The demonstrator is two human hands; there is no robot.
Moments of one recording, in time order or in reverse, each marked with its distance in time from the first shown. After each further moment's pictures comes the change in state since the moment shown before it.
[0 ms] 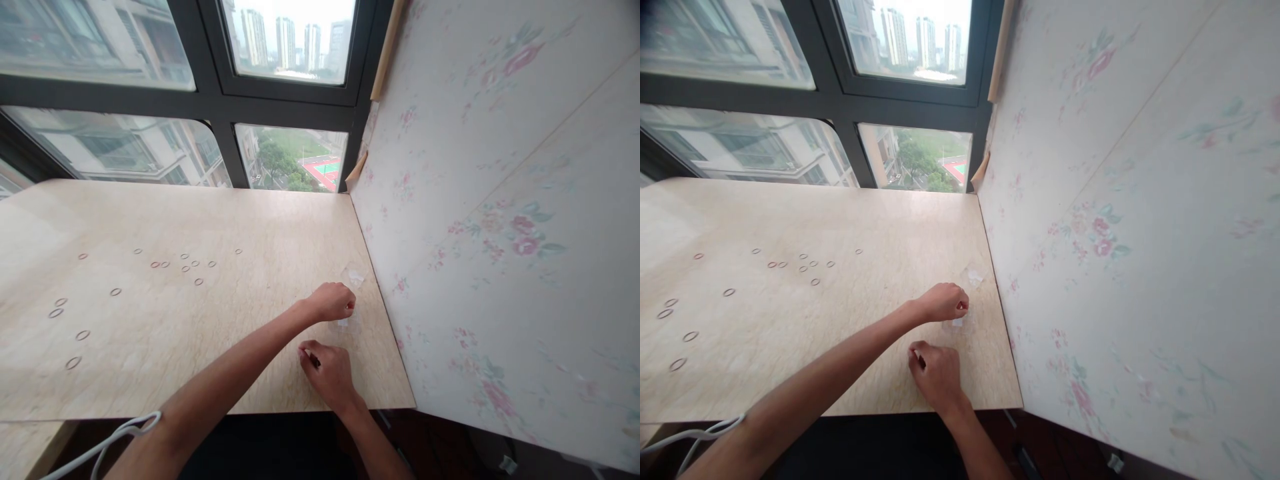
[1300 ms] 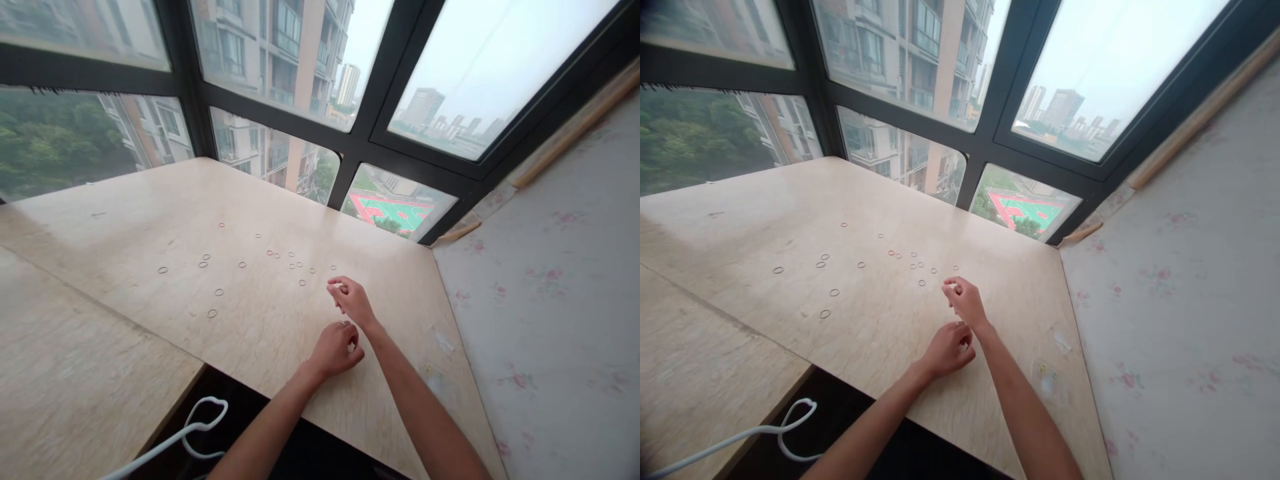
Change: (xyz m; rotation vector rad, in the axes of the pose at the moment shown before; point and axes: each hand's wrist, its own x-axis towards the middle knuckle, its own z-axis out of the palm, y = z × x) left_hand -0.187 -0.084 0.045 -0.381 0.745 -0.363; right_hand 0.190 -0.124 0.079 0.123 -0.346 -0.117
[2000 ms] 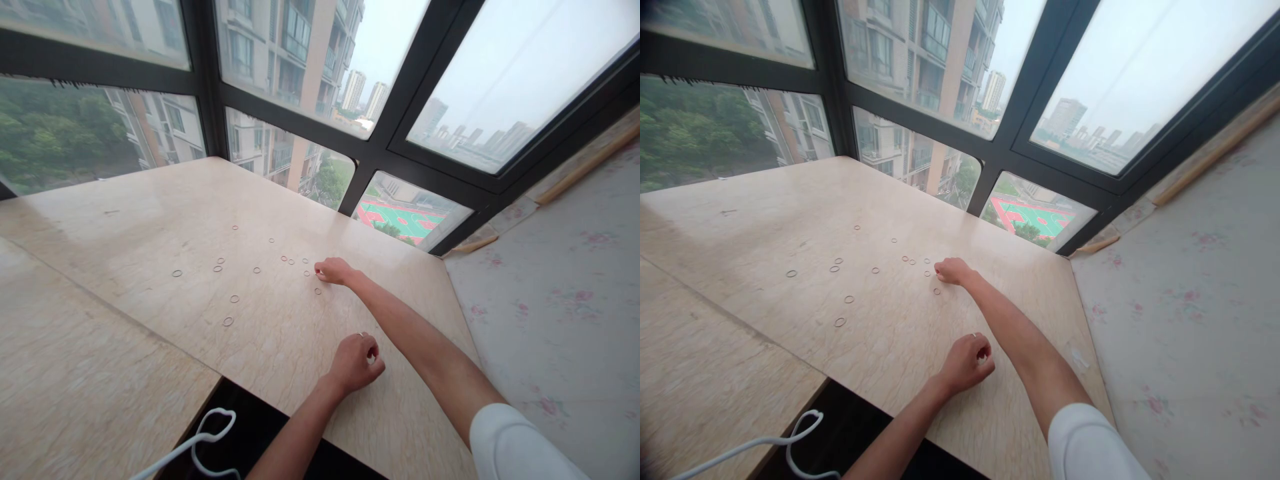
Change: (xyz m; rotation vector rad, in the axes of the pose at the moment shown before) left_hand 0.000 -0.001 -0.003 -0.174 0.026 -0.086; right_hand 0.149 -0.018 0.037 -0.860 -0.420 -0.364
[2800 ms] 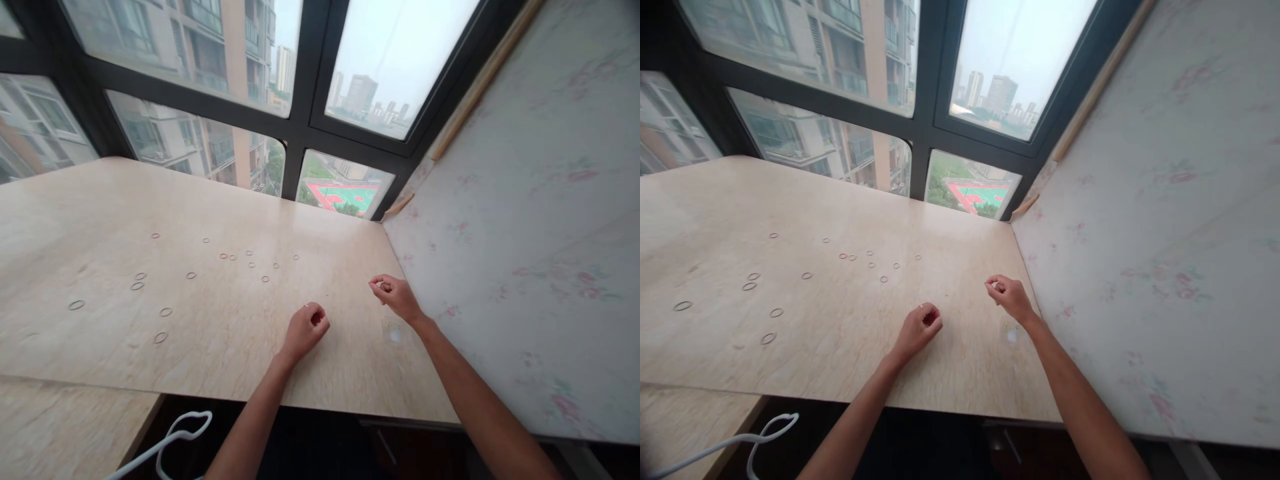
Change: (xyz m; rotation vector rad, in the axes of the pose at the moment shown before) left_hand 0.003 -0.003 0.000 -0.013 0.020 -0.014; right_hand -0.308 0.047 0.042 0.701 0.656 0.561
